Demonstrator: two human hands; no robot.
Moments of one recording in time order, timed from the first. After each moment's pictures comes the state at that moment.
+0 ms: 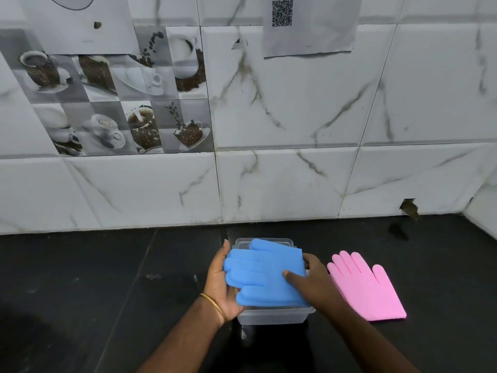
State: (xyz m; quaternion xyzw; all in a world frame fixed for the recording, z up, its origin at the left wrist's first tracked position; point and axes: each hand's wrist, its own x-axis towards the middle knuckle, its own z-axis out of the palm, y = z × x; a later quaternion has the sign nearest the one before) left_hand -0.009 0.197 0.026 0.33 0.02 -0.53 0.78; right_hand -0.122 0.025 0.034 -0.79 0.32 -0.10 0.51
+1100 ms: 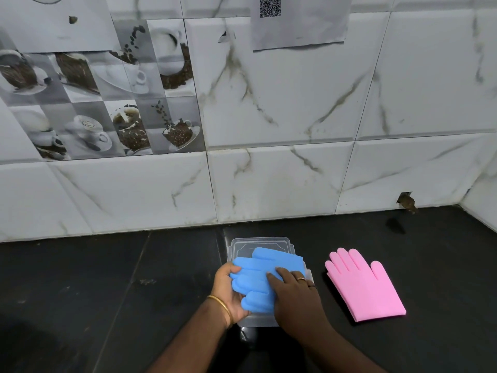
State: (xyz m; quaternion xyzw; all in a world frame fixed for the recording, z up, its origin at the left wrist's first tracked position) left_hand -0.002 0.171 -0.007 0.38 0.13 -0.53 0.75; right_hand -0.120 0.054 -0.001 -0.98 0.17 0.00 0.08
